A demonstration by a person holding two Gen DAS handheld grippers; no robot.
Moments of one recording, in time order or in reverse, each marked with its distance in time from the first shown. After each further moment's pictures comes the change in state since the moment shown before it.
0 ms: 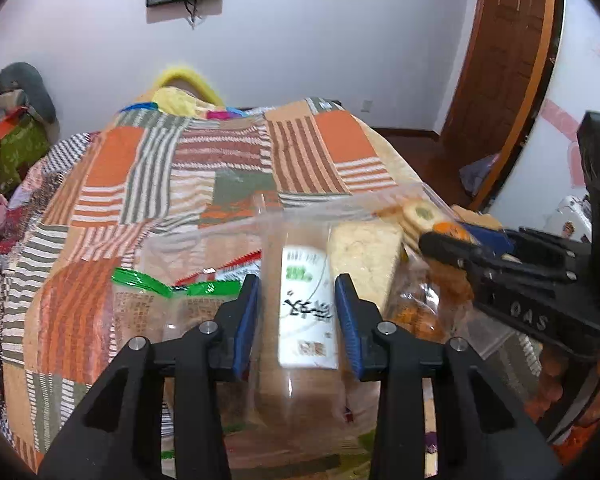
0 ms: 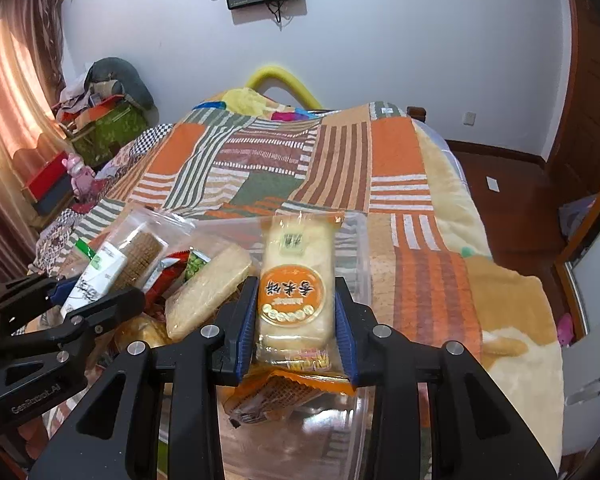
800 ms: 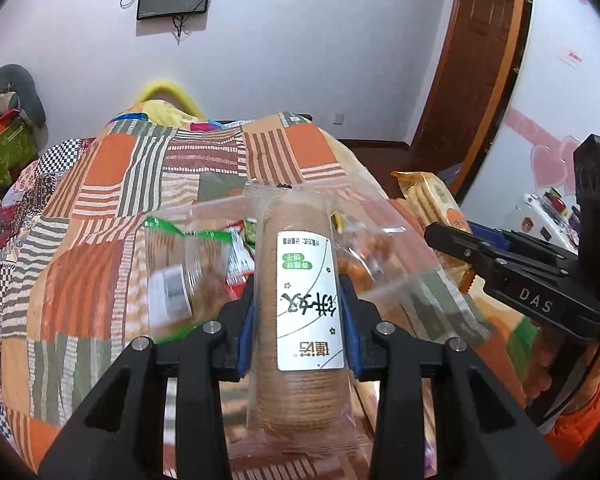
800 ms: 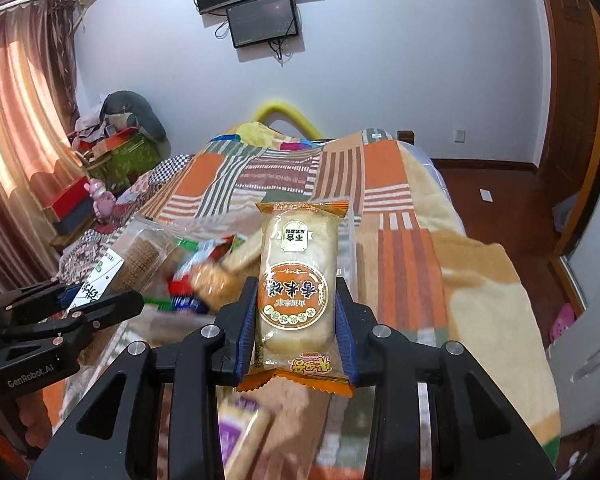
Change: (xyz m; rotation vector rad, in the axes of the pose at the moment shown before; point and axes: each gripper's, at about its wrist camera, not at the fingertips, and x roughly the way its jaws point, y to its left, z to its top) left arm -0.076 -0.006 -0.031 0.005 -0.040 -0.109; right arm -0.065 0.006 -0.035 0.039 -0.133 0.015
